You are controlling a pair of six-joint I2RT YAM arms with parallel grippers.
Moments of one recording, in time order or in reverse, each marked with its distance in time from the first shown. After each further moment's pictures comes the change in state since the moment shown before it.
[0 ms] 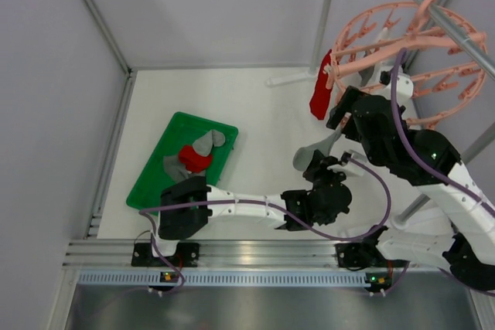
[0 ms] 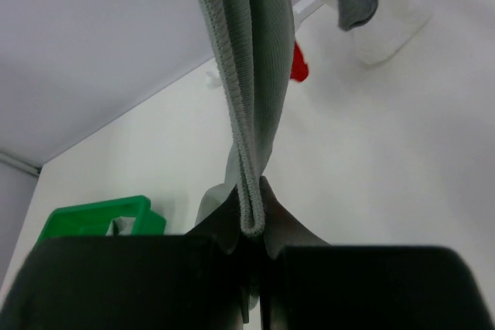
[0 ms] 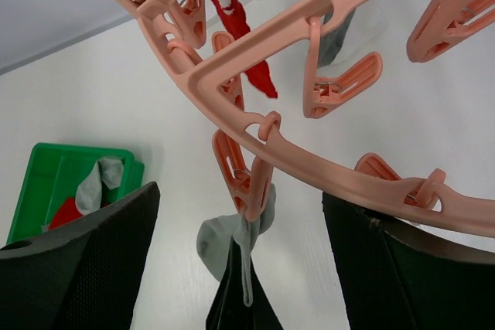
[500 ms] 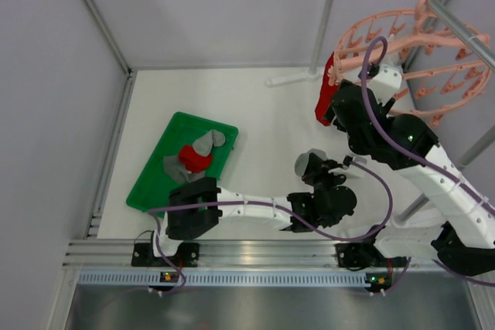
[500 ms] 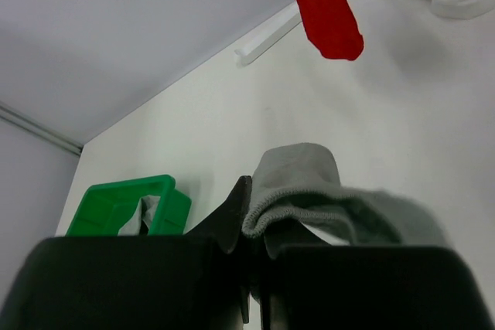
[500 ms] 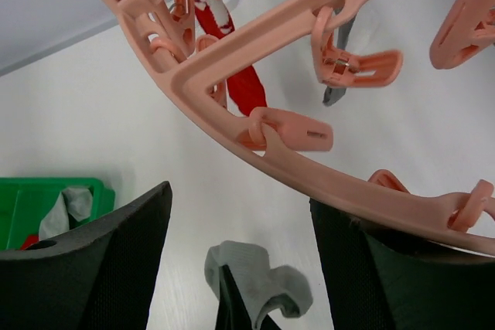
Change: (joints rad) left arm -0.001 0.066 0.032 -0.017 -0.104 0.031; right arm 0.000 0.125 0.071 -0.062 0.105 0.049
